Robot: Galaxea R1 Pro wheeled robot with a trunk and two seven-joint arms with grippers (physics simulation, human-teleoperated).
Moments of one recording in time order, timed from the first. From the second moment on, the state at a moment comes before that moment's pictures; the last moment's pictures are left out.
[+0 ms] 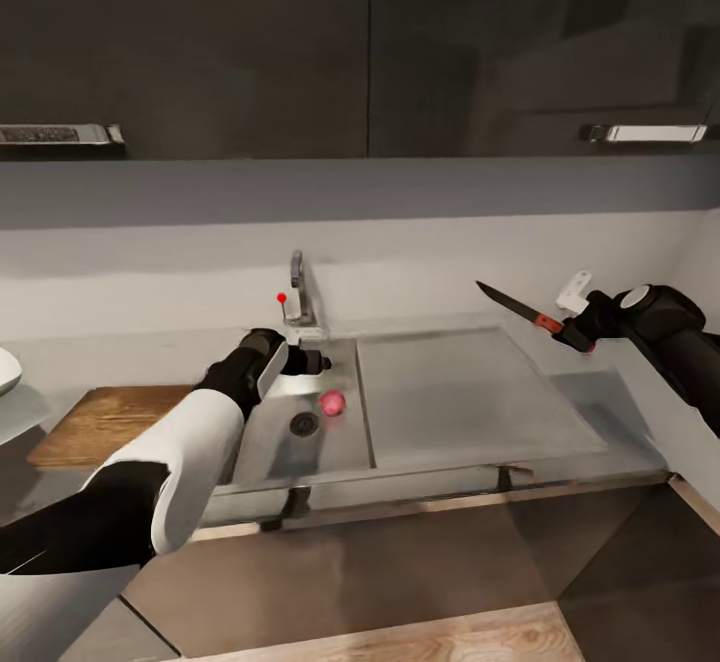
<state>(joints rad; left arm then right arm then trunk) -1.20 -0.15 0.00 -0.43 0.00 0.71 -0.05 -1.11 -0.62 0.48 -1.19 0.44 0.74 0.78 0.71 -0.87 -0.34</state>
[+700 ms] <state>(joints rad) -1.19 -0.13 0.01 -0.02 0.00 0.30 -0.05 -1.11 -0.62 0.48 -1.20 0.44 0.74 0.78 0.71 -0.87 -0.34</state>
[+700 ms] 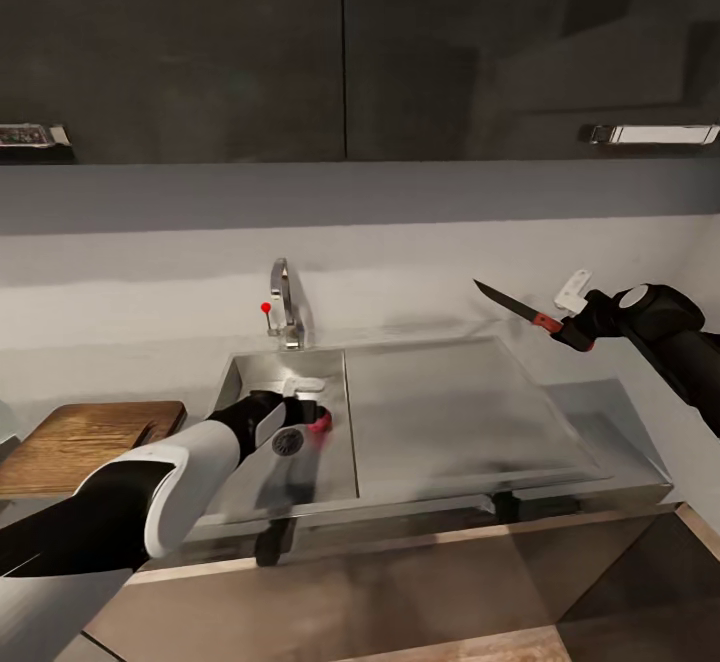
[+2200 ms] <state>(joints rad) -1.18 -0.15 0.00 -0.02 -0.01 0.30 -0.05 -1.11 -0.62 0.49 -1.20 0.44 0.74 0.78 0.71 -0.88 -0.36</state>
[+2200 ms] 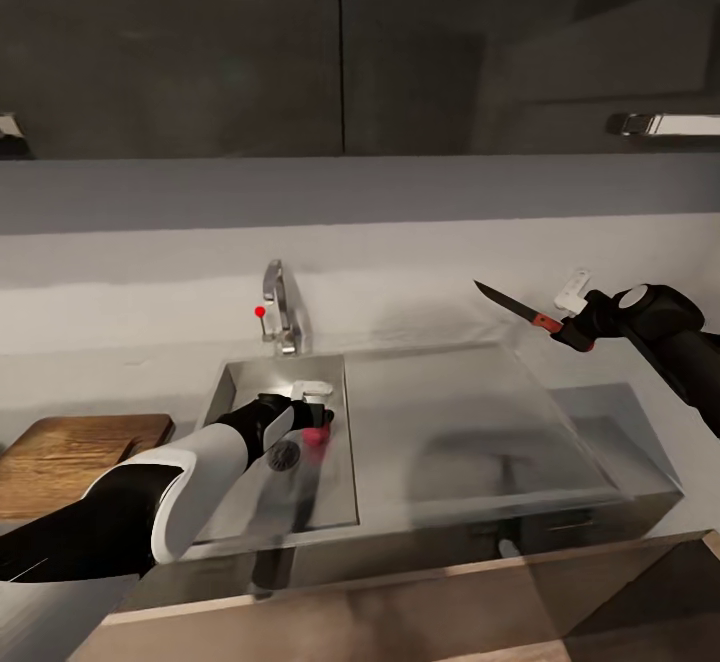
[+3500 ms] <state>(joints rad) -1.13 -0.15 0.00 -0.02 -0.01 0.30 -0.05 -1.11 -0.62 0.49 -1.20 0.44 0.74 0.78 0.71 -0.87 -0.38</state>
